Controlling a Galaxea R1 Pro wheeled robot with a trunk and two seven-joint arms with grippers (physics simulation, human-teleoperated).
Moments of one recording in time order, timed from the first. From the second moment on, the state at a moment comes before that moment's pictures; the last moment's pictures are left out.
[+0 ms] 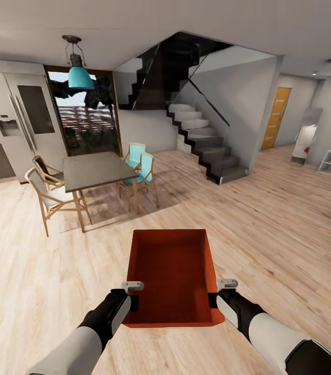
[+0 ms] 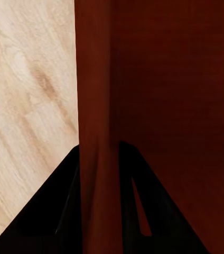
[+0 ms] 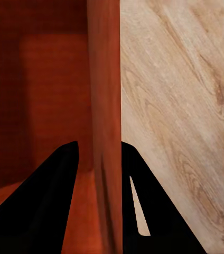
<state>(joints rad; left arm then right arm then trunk) -0.66 -0.17 -0.07 -0.48 0.12 0.54 0.26 -0.77 0.00 0.58 -0.28 -0.60 0.35 -0.27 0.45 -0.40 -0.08</state>
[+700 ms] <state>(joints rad) -0.66 -0.17 -0.07 -0.48 0.11 0.54 0.26 -0.77 0.00 0.58 -0.28 -0.60 0.35 -0.27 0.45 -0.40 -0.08</state>
